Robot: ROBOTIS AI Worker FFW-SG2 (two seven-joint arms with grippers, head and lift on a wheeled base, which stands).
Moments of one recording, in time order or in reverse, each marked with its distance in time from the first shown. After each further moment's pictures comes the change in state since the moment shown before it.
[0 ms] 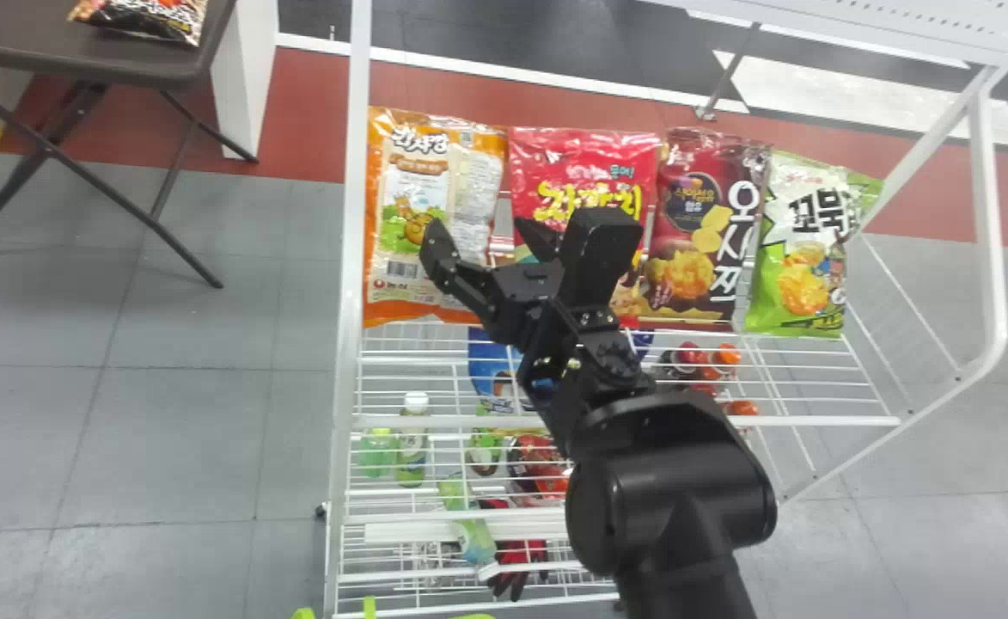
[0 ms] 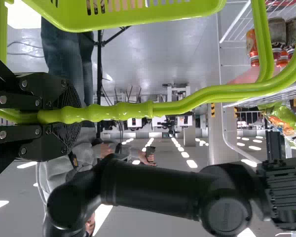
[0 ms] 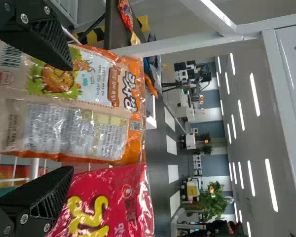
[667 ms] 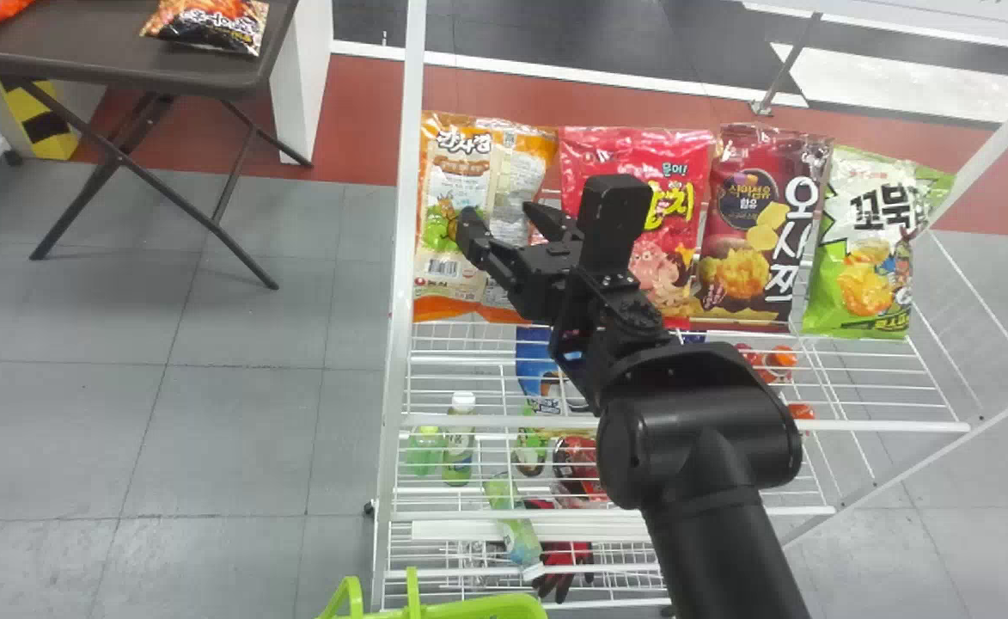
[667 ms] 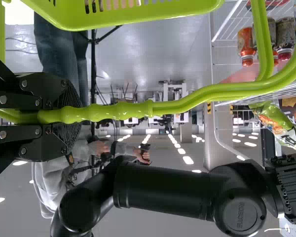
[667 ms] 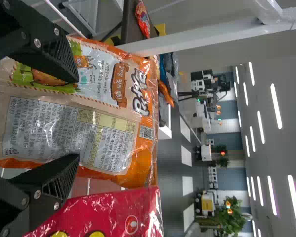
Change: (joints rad) left arm -0.072 -0.005 0.011 0.072 0.019 0.002 -0.006; right arm -0.129 0.000 0.015 0.140 0.001 0.090 0.084
